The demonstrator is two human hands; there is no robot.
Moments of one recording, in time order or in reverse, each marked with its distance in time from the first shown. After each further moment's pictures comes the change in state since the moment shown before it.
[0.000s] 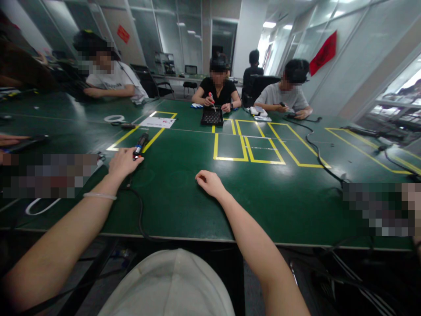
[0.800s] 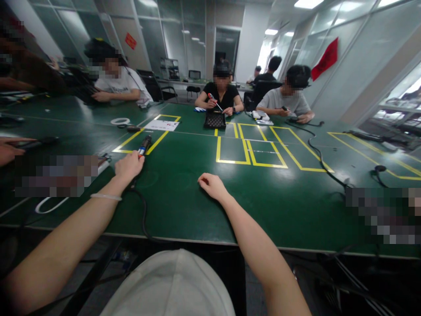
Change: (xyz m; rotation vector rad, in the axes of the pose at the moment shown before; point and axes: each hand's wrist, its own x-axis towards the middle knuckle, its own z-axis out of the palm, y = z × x) left_hand -0.012 0.014 -0.008 -0.002 -0.006 -0.104; right_hand 0.000 0.003 0.003 -0.004 -0.011 -0.004
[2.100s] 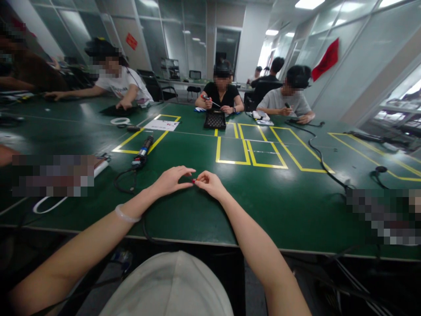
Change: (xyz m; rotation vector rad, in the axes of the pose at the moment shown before) left_hand -0.090 0.109 -0.008 -0.422 -0.027 1.030; right_hand 0.004 0.005 0.010 0.597 -0.034 0.201
